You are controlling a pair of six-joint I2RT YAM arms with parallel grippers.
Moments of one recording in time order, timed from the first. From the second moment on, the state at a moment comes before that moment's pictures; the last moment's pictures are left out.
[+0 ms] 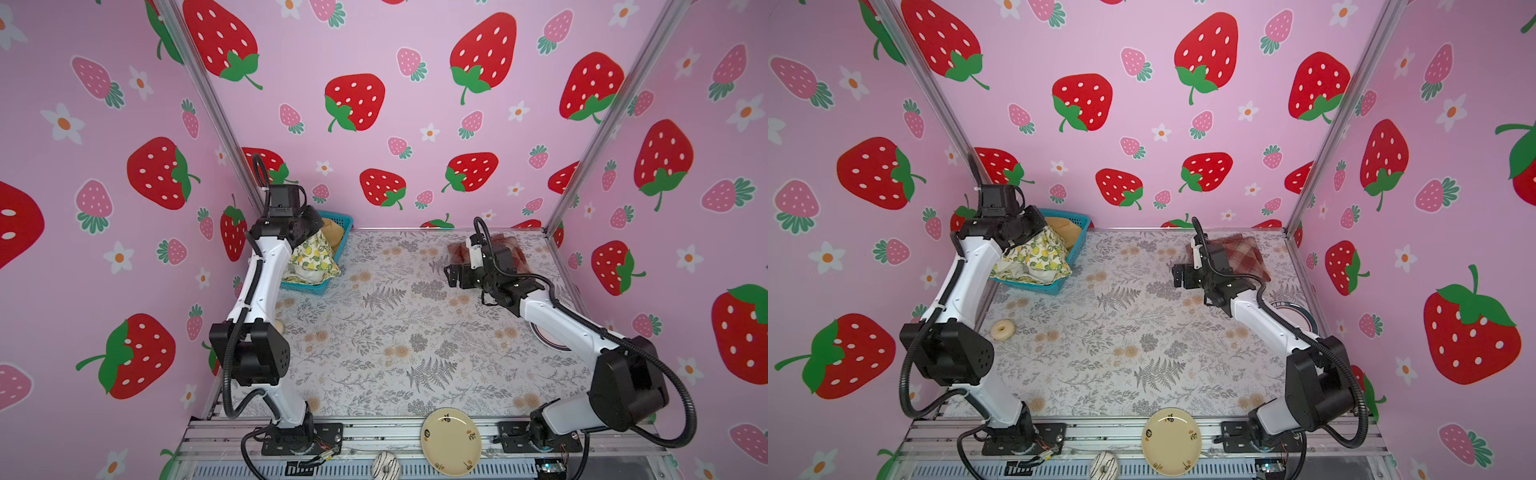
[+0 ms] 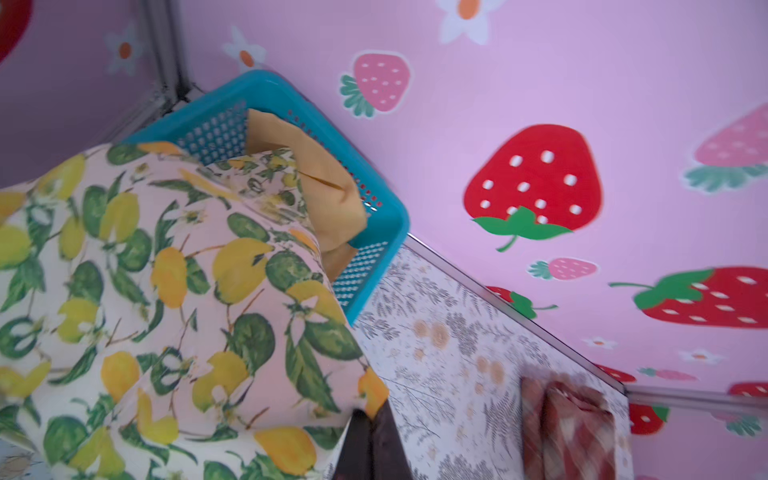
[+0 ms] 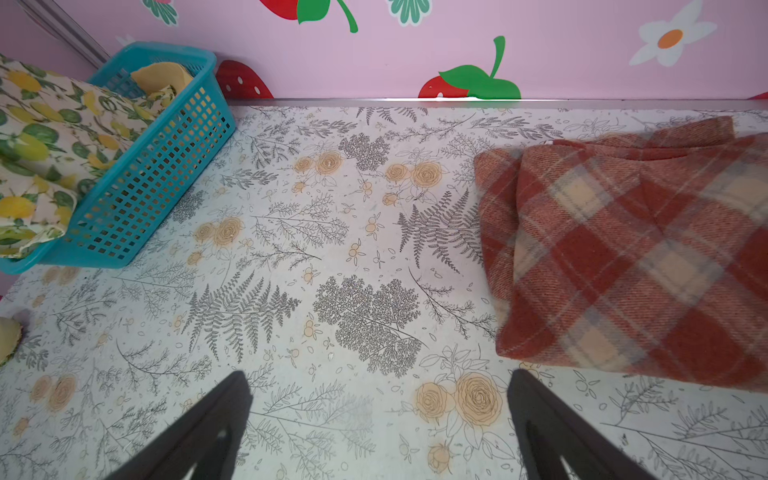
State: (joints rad) left arm -0.03 1.71 1.85 -0.75 0.08 -0.58; right arm 0.52 1.46 1.07 -0.18 -0.02 0.24
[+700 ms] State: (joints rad) left arm -0.61 1.64 1.58 -0.59 0.11 -0.71; right arm 0.48 1.32 0.99 -0.20 0.14 0.23
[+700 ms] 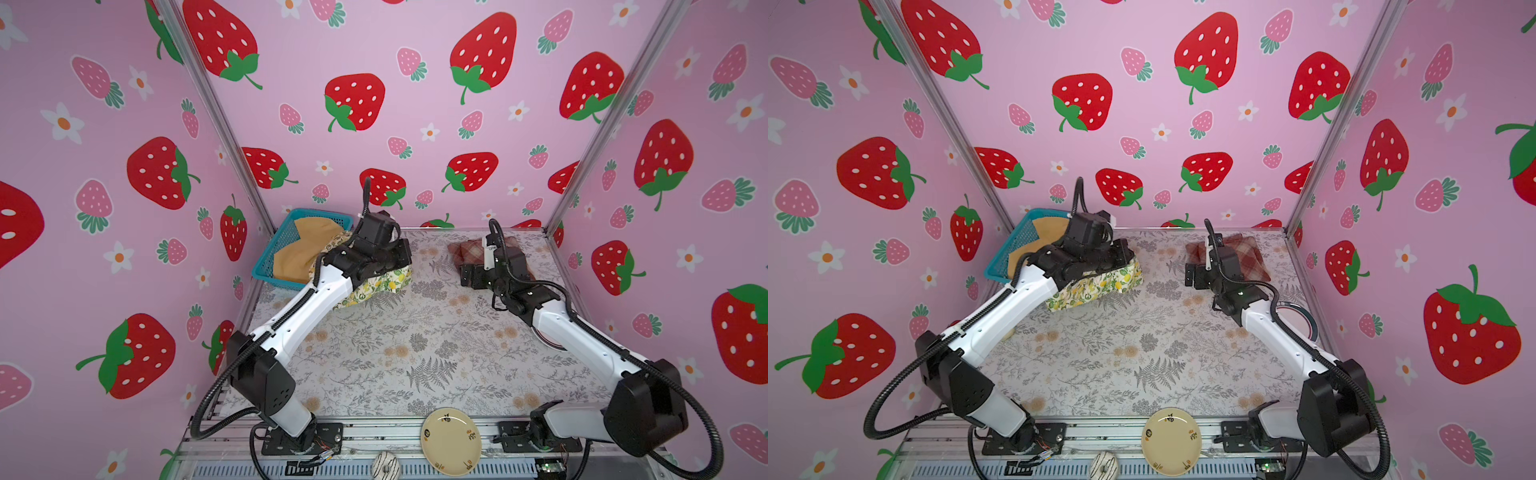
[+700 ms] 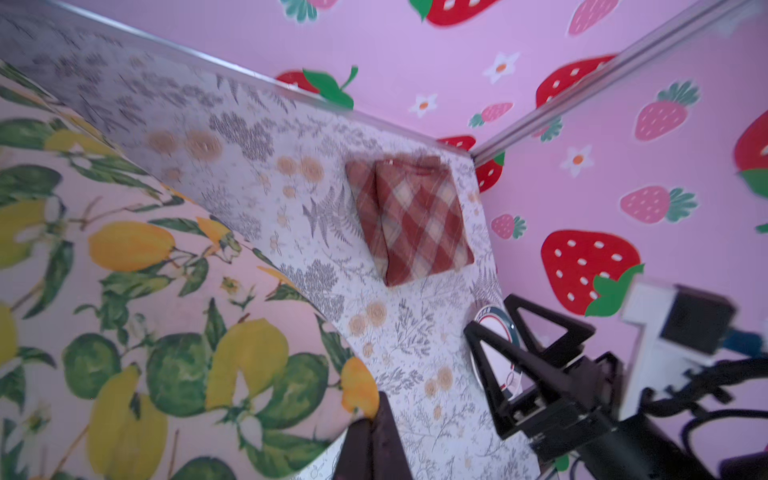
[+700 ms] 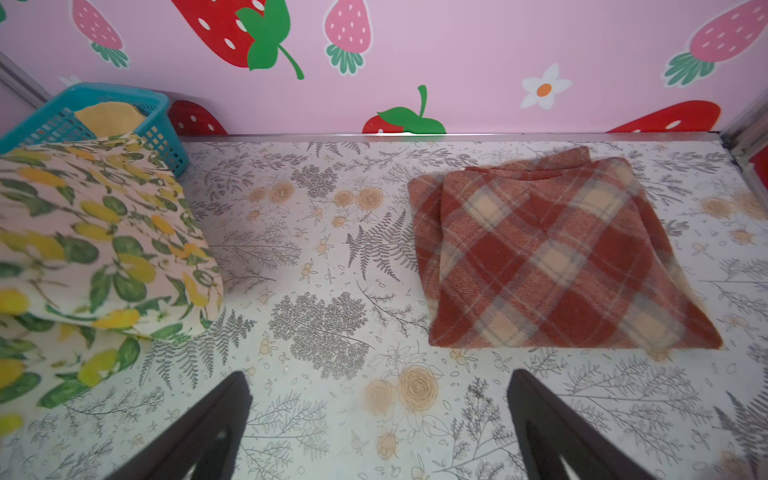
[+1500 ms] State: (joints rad) left arm -0.87 2.40 2.25 -0.47 0.24 -0.86; right arm 0.32 1.05 0.85 -0.27 0.25 0.19
